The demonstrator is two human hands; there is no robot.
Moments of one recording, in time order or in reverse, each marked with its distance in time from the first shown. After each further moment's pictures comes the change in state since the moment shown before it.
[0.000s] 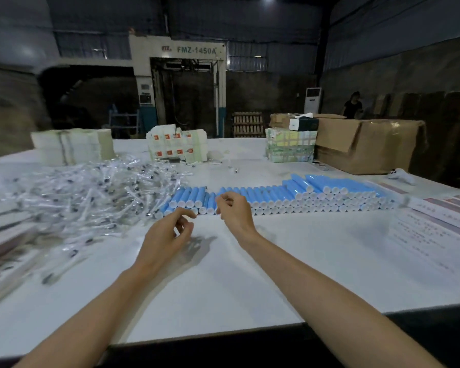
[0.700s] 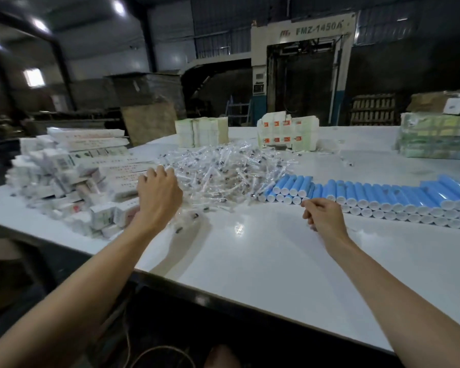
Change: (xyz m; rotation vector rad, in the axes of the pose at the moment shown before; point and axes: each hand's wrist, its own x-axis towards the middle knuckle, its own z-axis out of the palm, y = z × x) left_hand -0.033 -0.037 -0.197 1.218 0.200 -0.496; right_hand 0.016 0.054 0.050 0.206 -0.141 0.085
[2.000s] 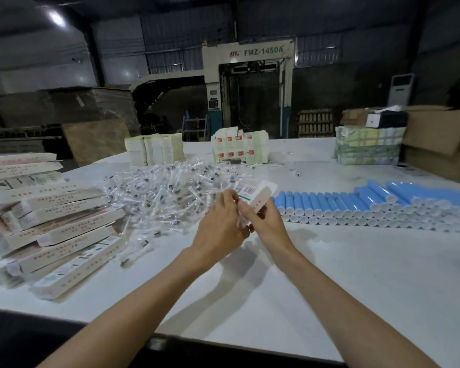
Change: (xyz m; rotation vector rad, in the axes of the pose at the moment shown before) left_hand -0.044 0.194 -0.013 -0.697 -0.125 0.466; right_hand -0.036 -0.052 0.014 0.261 -0.179 -0.114
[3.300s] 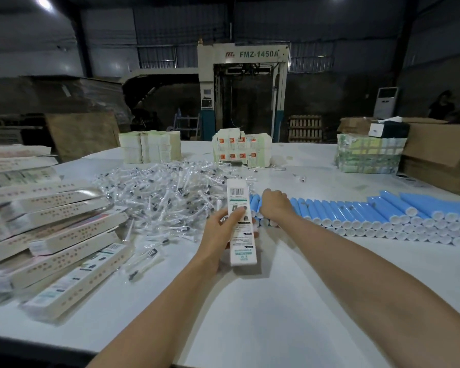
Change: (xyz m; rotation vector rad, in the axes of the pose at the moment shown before) left_hand 0.012 -0.063 0.022 -1.383 -0.028 -0.409; right_hand 0.145 0.024 0.011 -1.514 0.004 0.149
